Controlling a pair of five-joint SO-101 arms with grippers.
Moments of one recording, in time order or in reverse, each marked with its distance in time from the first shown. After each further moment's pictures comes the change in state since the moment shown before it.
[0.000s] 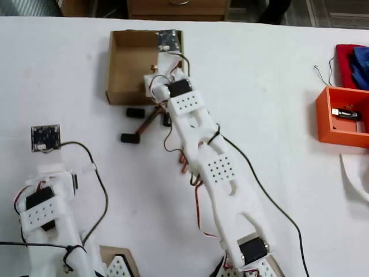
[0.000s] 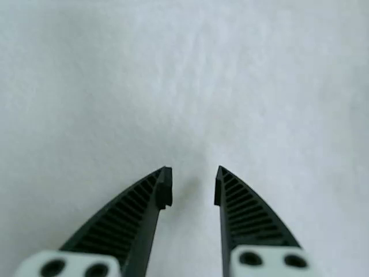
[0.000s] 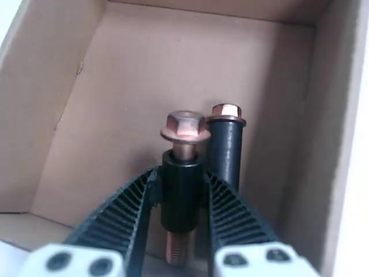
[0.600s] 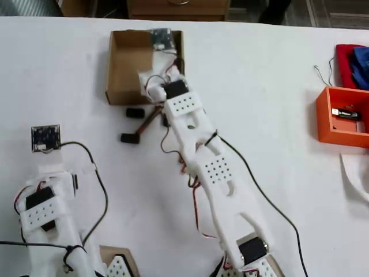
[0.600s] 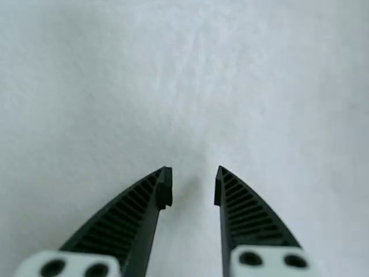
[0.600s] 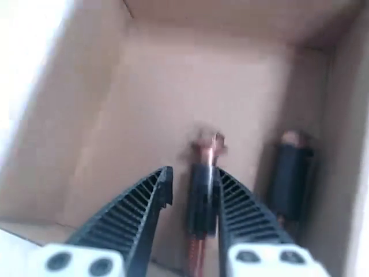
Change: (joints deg) left arm 0.0 0.0 0.0 0.0 0.0; right arm -1.4 0.4 -6.3 -1.2 0.3
